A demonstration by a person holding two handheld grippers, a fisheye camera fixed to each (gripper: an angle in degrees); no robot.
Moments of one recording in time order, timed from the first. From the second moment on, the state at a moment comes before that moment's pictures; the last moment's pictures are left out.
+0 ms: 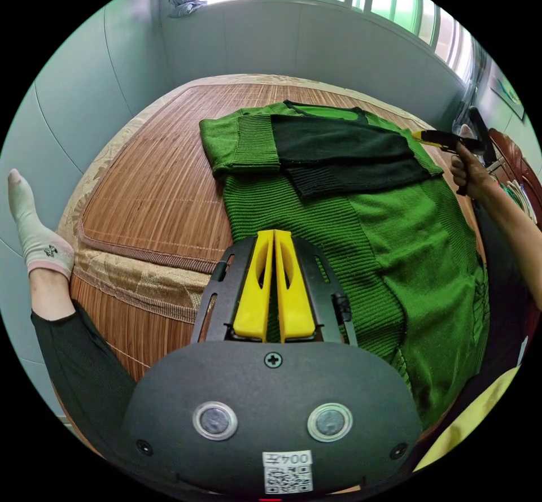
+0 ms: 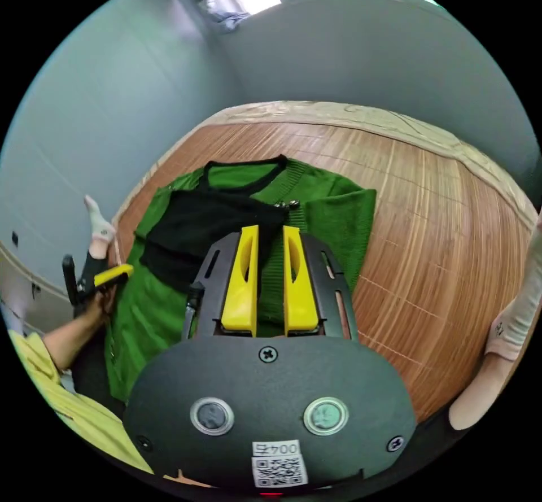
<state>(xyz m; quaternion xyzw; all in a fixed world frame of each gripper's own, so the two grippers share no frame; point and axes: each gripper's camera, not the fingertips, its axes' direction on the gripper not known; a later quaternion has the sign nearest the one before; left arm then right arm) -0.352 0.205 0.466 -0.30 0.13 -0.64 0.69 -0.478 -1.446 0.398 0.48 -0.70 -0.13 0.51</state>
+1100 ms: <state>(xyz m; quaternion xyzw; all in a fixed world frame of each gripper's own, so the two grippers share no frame) -0.407 0.241 0.480 -0.29 0.12 -0.67 0.67 -0.519 -1.363 0.342 0.51 -0.61 -0.18 0.59</state>
